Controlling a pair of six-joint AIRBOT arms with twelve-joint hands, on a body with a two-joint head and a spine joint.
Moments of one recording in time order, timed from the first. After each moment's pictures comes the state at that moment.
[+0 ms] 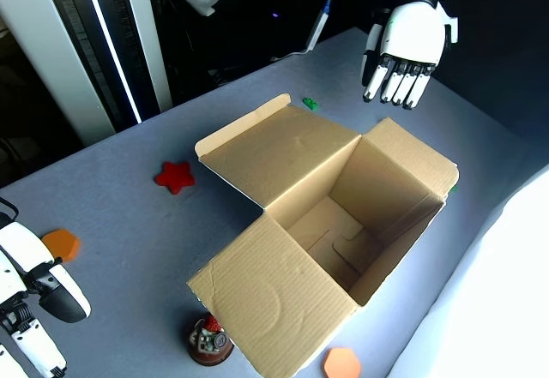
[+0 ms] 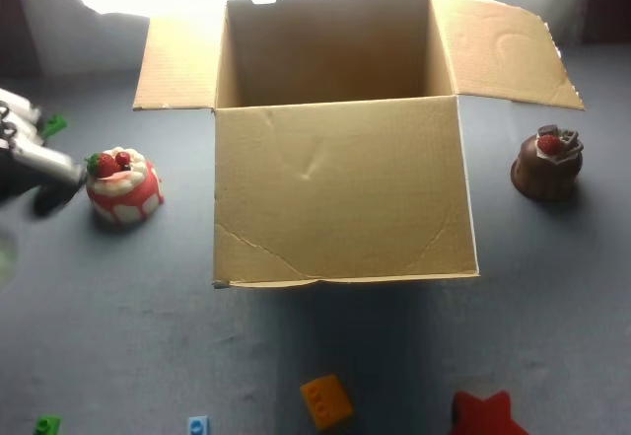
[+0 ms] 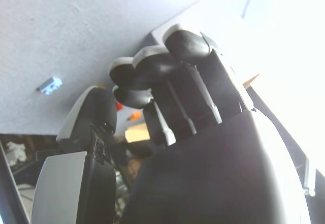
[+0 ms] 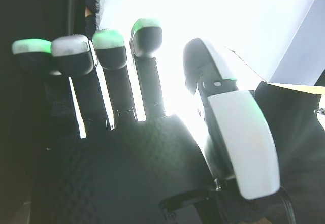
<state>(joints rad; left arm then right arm) 0.43 -0.72 1.38 1.47 -0.80 -0.26 -0.63 -0.68 0.82 0.75 0.91 -1.71</state>
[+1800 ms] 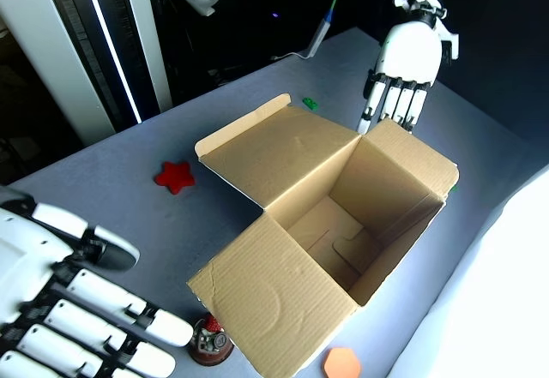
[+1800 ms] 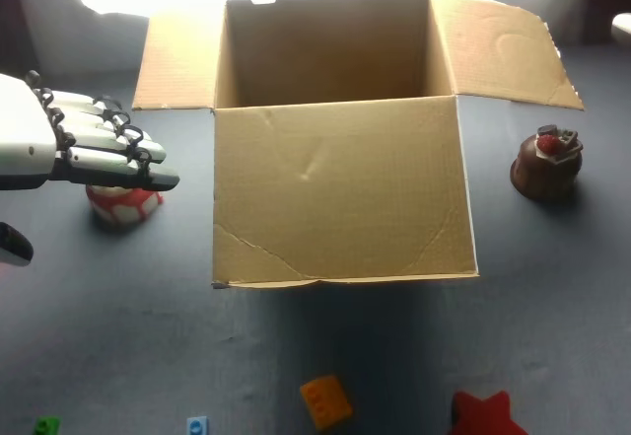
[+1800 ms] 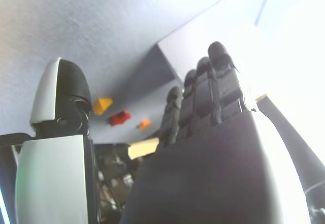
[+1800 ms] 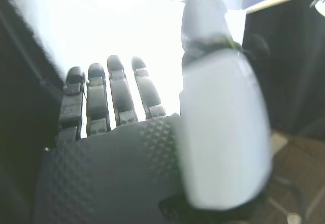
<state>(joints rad) 0.38 -0.86 1.46 1.63 -0.79 -0.34 -0.61 -0.73 0.93 0.42 0.81 -1.00</state>
